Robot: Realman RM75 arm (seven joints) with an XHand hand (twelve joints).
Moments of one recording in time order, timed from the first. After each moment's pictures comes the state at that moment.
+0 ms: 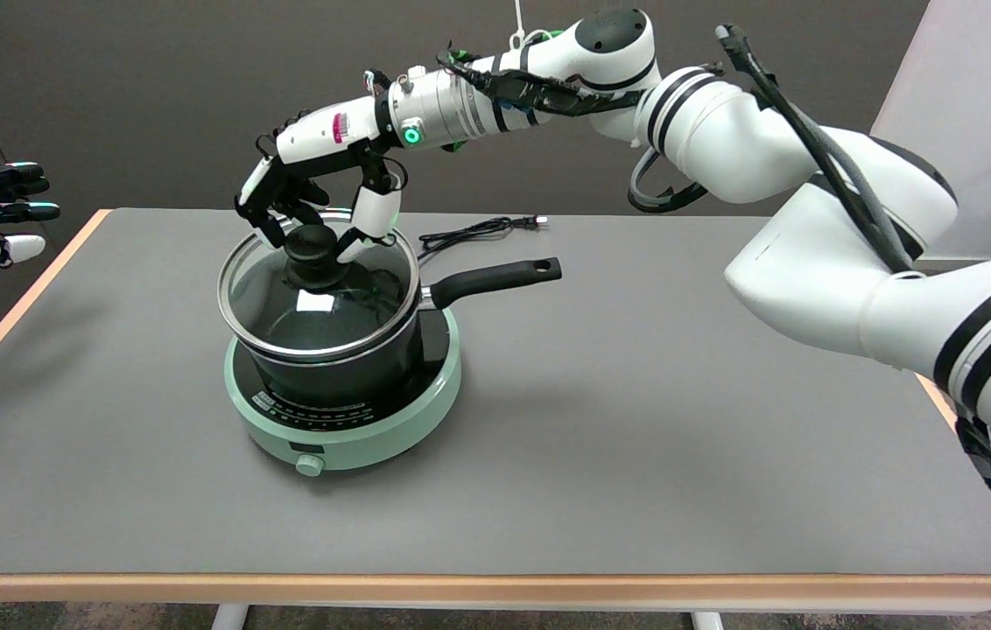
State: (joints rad) arm 1.44 -1.45 -2.46 0.35 -1.09 0.99 2.01
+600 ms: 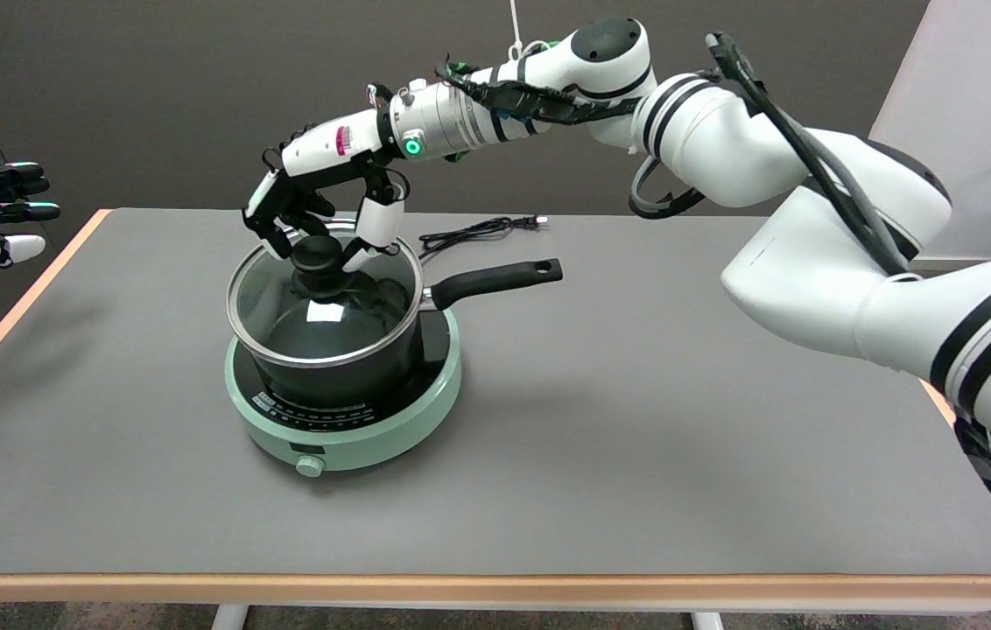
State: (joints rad) arm 1.44 -1.47 -2.49 0.32 -1.08 0.98 2.01
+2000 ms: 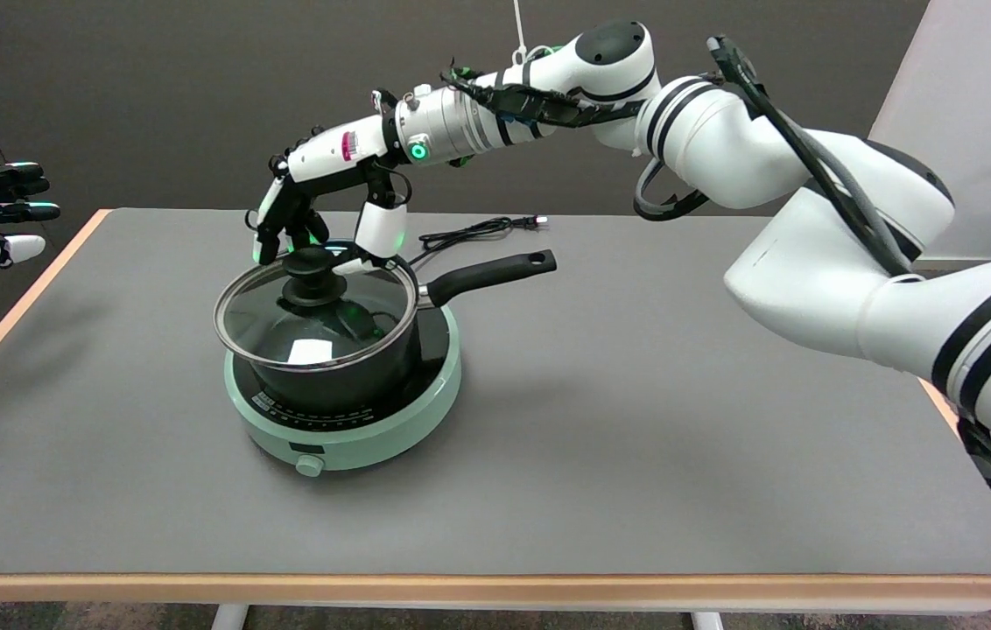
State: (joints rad) arm 1.43 -1.46 -2.50 0.31 -1.07 1.00 2.01
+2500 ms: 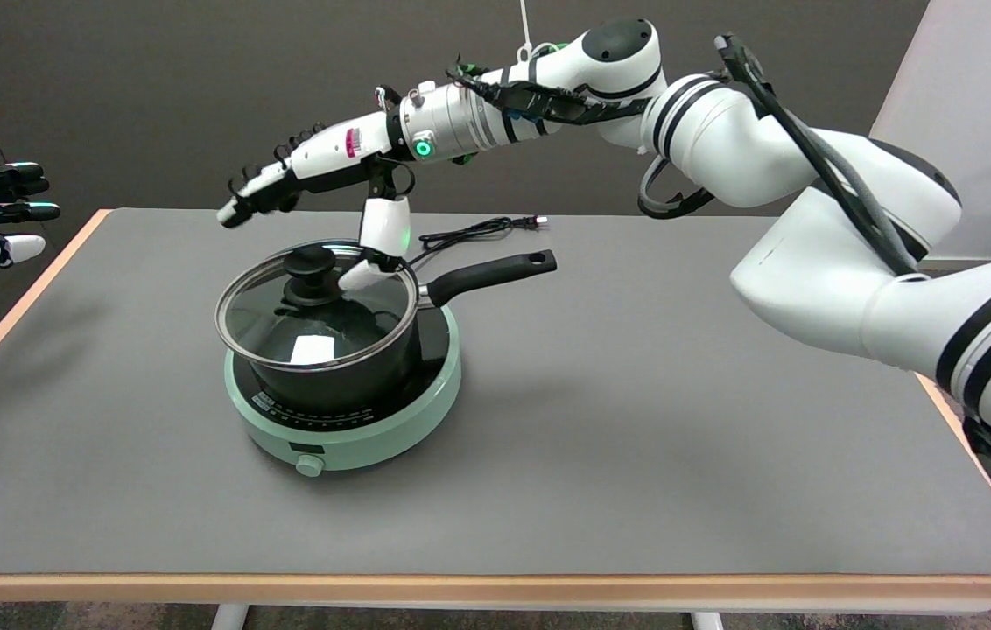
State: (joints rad) arm 1.43 -1.44 -2.50 0.33 -1.06 1.01 2.01
